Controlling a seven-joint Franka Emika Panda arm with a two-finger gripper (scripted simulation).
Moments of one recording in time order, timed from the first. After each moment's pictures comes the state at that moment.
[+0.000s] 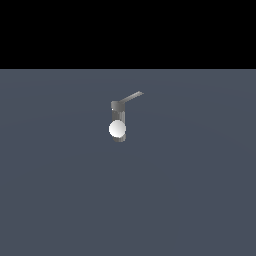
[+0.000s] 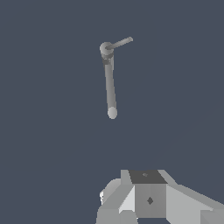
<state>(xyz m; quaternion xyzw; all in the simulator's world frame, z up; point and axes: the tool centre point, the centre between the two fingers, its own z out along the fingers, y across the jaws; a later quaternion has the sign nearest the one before) -0.246 -0.003 0.509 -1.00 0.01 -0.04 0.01</state>
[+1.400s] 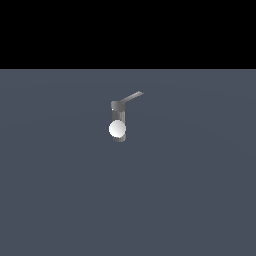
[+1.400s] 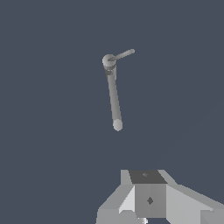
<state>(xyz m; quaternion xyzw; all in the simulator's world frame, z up) -0.211 0.008 0.511 -1.00 0.03 -0.05 0.02</state>
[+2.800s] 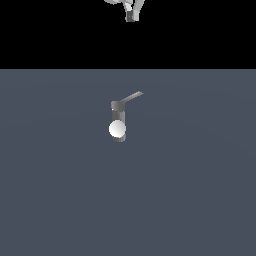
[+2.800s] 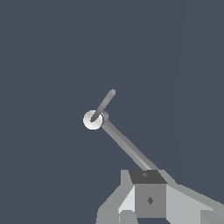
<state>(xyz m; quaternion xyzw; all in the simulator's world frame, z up) -0.006 -0.010 0.402 -0.92 0.39 -0.01 0.04</state>
